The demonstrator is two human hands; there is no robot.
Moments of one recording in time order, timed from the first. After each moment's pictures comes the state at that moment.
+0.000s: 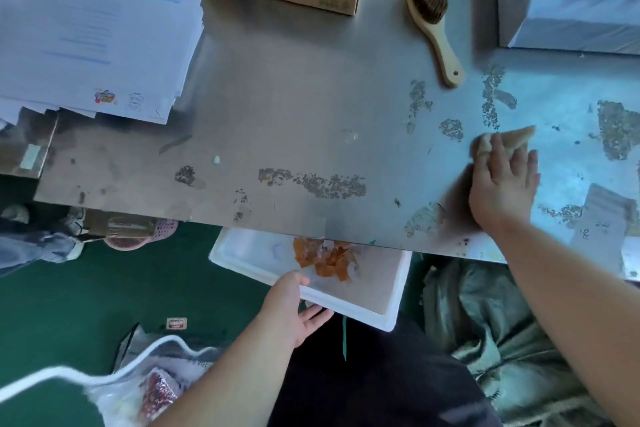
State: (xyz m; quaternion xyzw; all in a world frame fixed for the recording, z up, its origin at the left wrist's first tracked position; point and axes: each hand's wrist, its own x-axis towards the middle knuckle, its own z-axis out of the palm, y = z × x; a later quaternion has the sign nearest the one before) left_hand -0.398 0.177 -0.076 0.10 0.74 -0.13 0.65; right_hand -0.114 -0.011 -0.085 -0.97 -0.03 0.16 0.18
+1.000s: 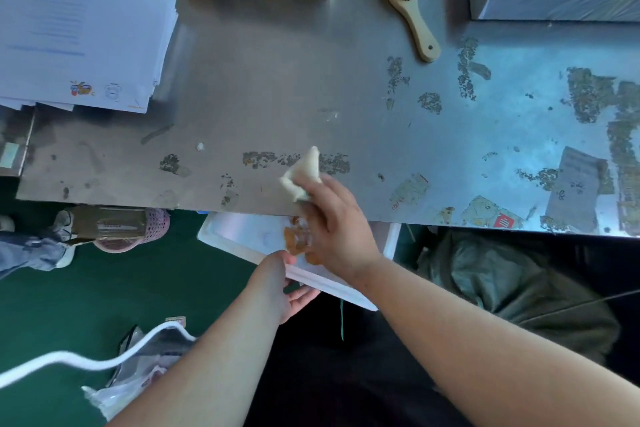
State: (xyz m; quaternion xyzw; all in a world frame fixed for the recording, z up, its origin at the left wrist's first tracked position) left_hand -0.395 0.183 -0.064 0.16 0.74 -0.15 0.64; right_hand -0.299 0.101 -0.053 -0.81 -0.28 0.22 0.46
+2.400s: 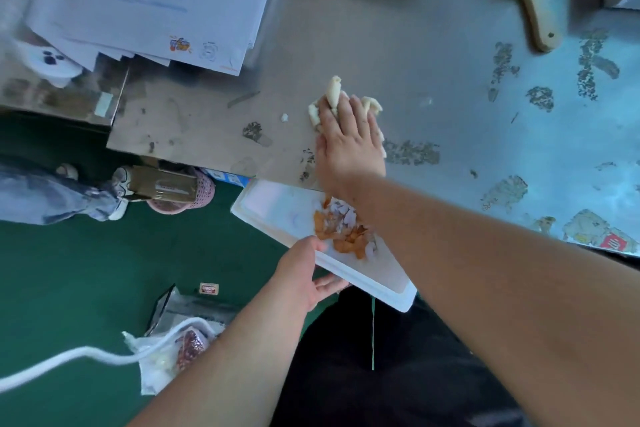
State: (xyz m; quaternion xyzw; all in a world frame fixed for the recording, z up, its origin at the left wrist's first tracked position) left_hand -0.445 0.231 -0.067 0.14 0.73 -0.12 0.66; right_hand -0.289 0.240 -0.091 -0.90 -0.37 0.17 0.17
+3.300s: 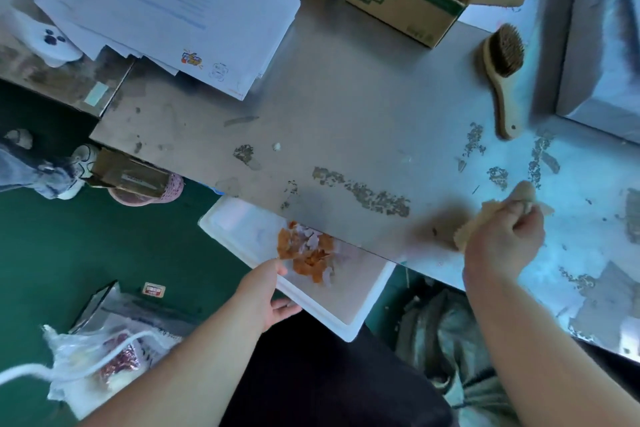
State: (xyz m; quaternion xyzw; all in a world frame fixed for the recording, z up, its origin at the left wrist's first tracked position) left_hand -0.450 0.241 -0.075 0.12 0.73 -0.11 0.66; right_hand -0.190 0.079 -0.036 -0.89 0.12 0.00 0.43
